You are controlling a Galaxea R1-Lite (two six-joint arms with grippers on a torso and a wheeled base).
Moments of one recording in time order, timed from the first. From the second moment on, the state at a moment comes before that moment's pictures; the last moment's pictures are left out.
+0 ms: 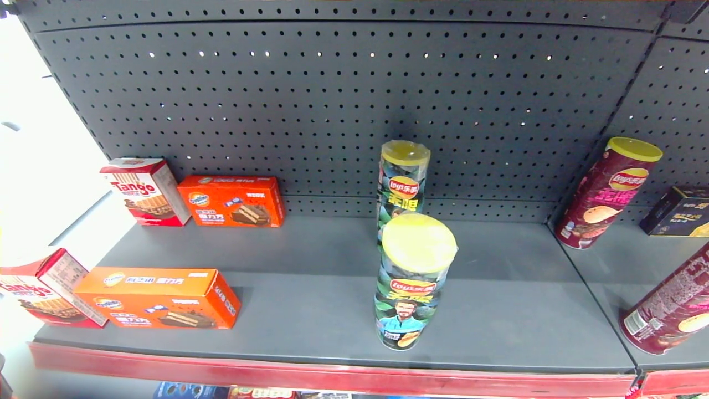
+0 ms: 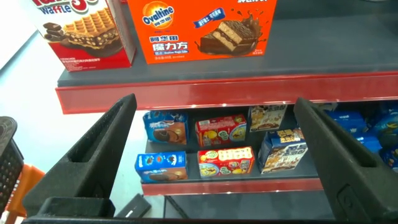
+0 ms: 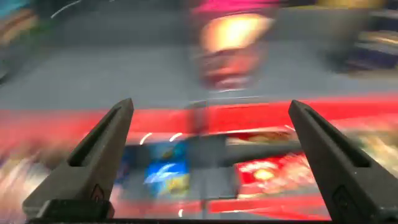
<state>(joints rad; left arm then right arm) 0.00 0.00 -0.01 0.02 -0.05 0.04 0.01 0.00 0.00 -0.02 0.00 0.03</state>
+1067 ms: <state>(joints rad) 0.00 0.00 -0.01 0.02 -0.05 0.03 0.01 0.00 0.00 0.00 0.00 0.00</state>
